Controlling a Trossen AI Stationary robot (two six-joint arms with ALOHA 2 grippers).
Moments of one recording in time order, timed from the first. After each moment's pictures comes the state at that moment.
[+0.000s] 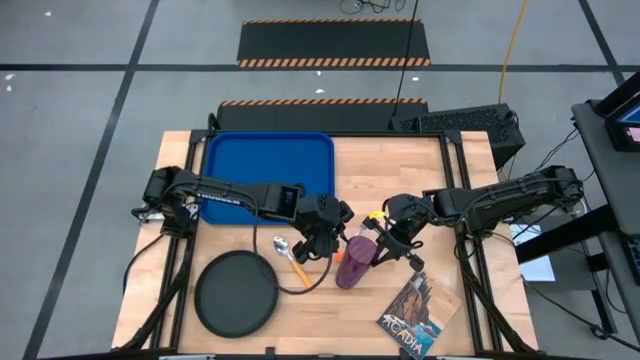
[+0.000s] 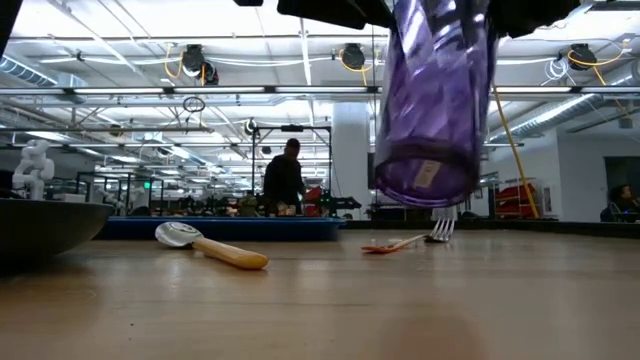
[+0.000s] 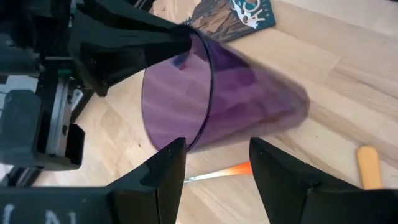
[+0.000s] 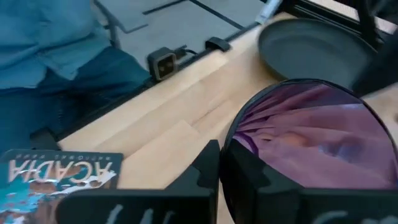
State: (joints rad) left arm -0.13 1.83 1.66 -0.64 0.18 0.85; right arm 0.12 1.20 0.77 -0.19 -0.58 -0.42
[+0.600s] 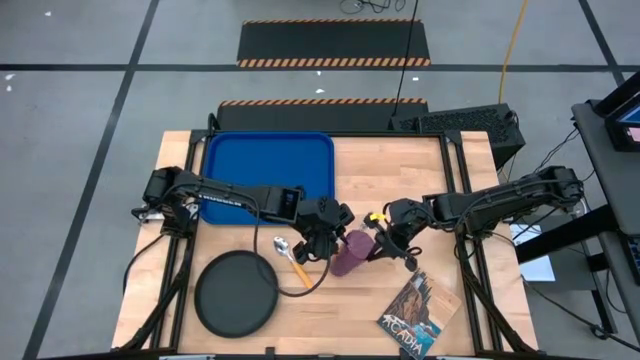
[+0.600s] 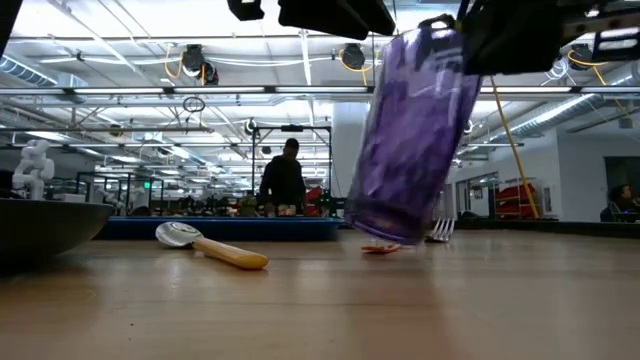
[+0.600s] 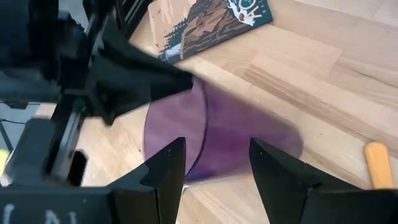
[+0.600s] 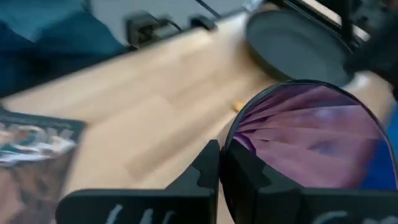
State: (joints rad) left arm -0.12 1.83 1.61 -0.59 0.18 0.89; right arm 0.12 1.20 0.65 -0.06 -0.43 -0.54
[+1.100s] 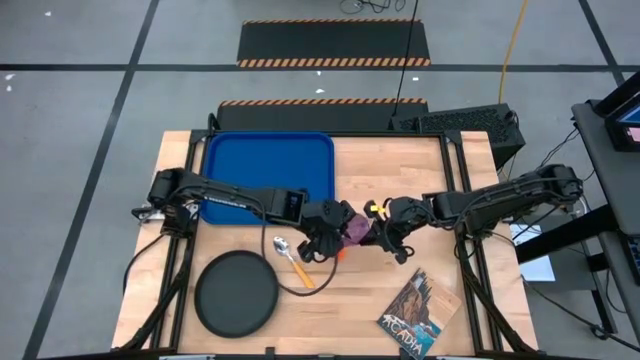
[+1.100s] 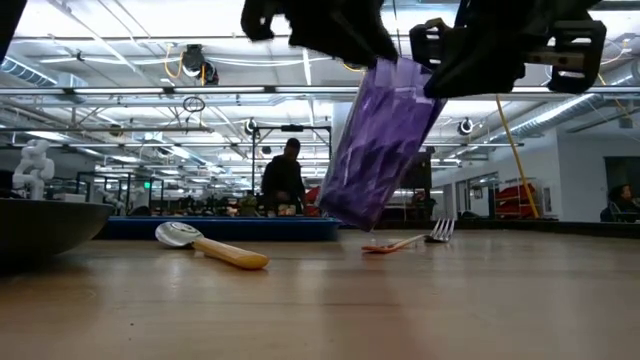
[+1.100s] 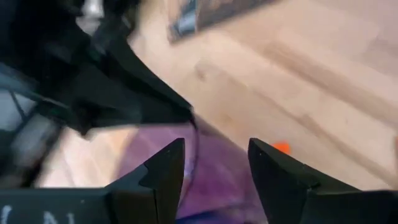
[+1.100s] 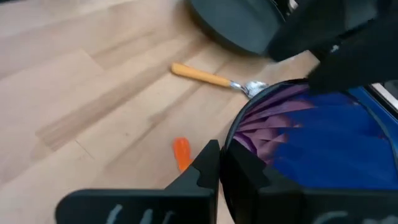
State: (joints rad) left arm -0.12 1.87 1.61 -0.58 0.07 0.86; right arm 0.13 1.20 0.65 -0.05 -0.18 -0.64
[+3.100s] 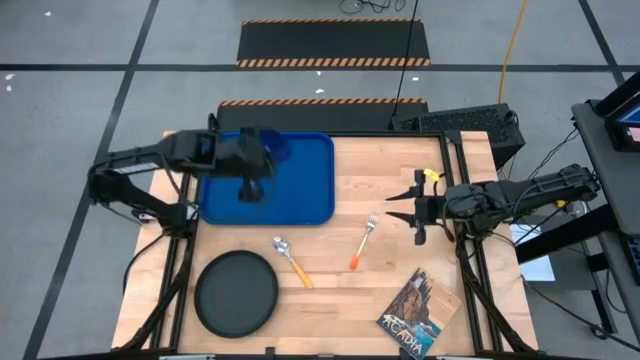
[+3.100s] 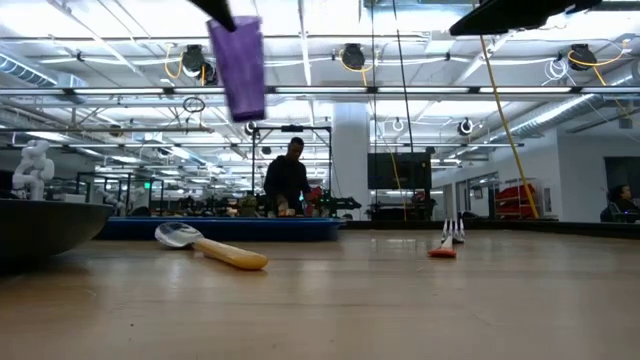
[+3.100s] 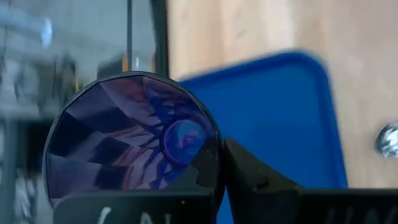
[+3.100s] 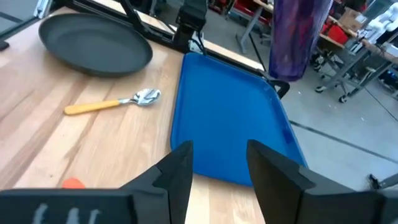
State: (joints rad) left arm 0.09 1.36 1.61 -1.19 -0.37 0.39; right arm 0.23 0.74 0.65 -0.29 0.34 -0.28
